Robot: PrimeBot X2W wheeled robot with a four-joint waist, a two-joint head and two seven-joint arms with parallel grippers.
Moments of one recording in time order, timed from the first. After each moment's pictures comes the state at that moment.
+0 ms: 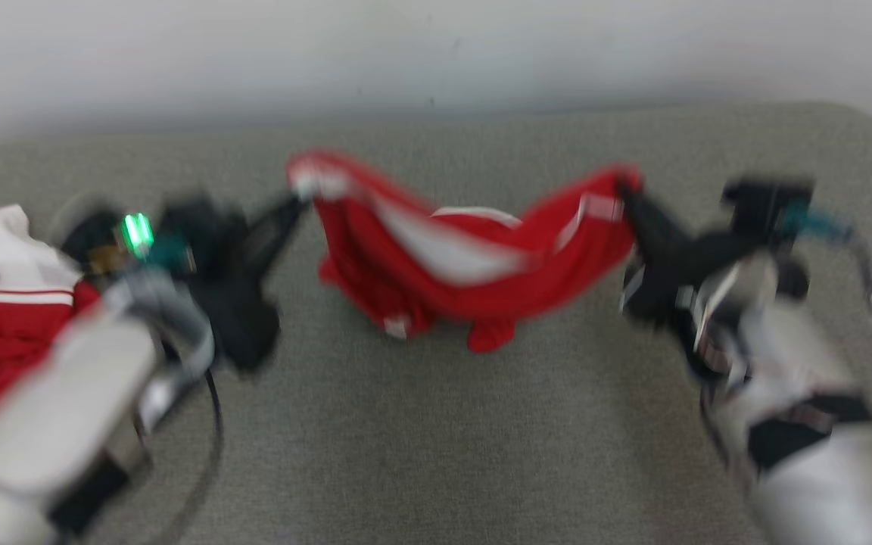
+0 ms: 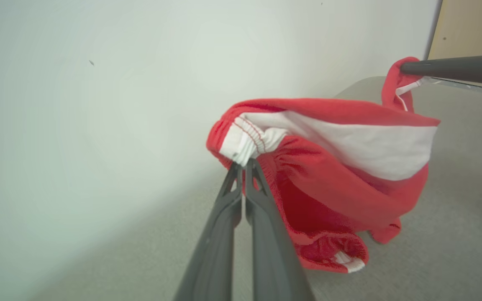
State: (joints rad) left arm -0.78 0.51 -0.71 0.25 -0.56 -0.13 0.05; right arm -0.64 -0.14 0.20 0.50 0.52 0.13 0.12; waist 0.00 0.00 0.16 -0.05
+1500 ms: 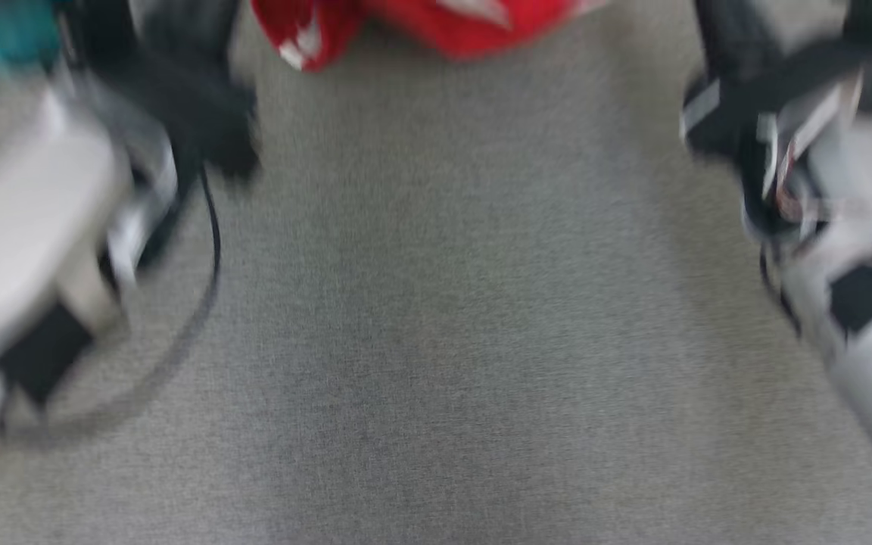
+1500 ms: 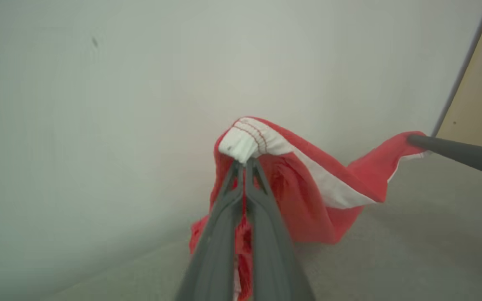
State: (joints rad) left arm -1.35 0.53 -1.03 0.45 -0.99 0.01 -0.26; right arm -1.14 -0.34 0.55 0.69 0.88 0.13 -0.13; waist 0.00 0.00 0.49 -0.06
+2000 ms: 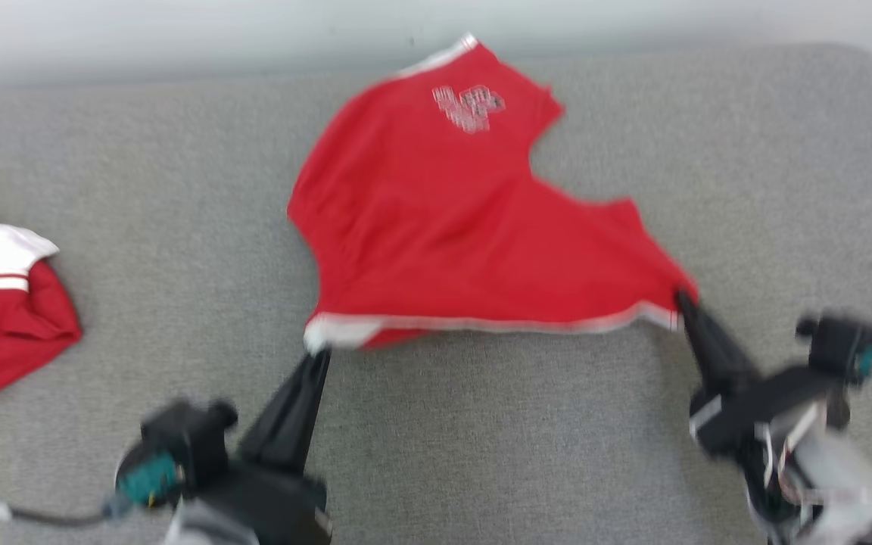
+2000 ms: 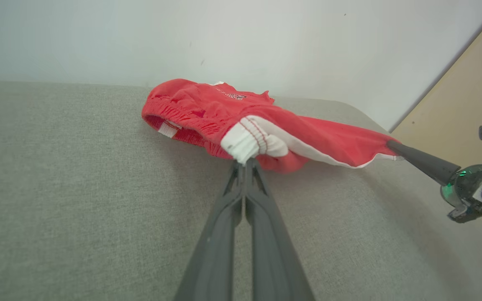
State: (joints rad) left arm -0.50 0.60 -0.91 -0.07 -0.98 0.28 -0.26; right arm -0.47 -0.45 0.50 0.43 1.00 0.13 -0.18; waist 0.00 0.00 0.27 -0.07
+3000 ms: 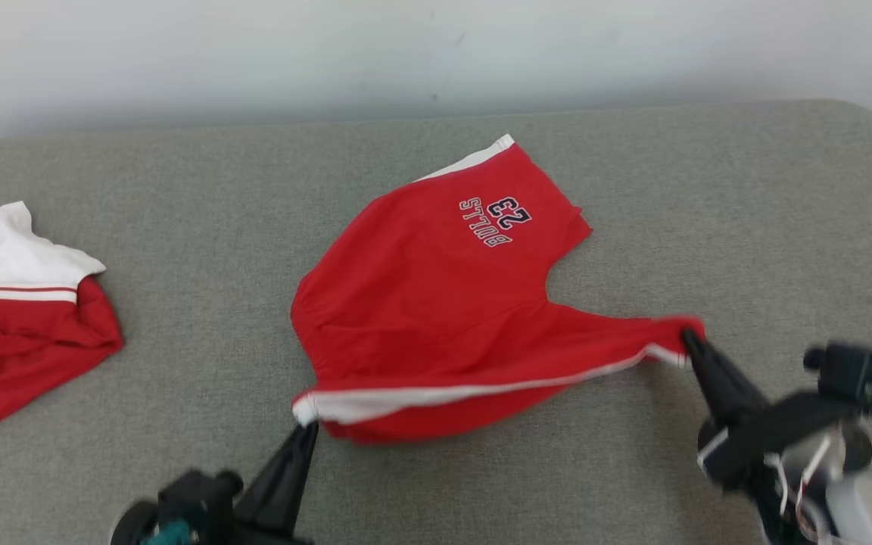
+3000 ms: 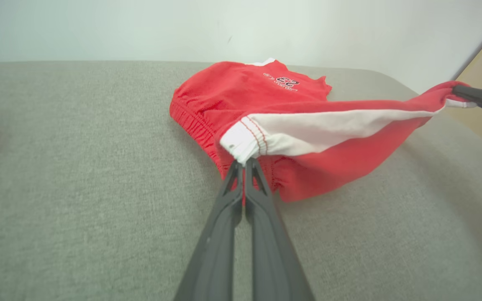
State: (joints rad) left arm -0.27 0.56 -0.83 0.03 -0.81 0.25 -0.26; right arm -0.16 -0.23 0.08 0.11 0.67 0.13 0.20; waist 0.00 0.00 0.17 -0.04
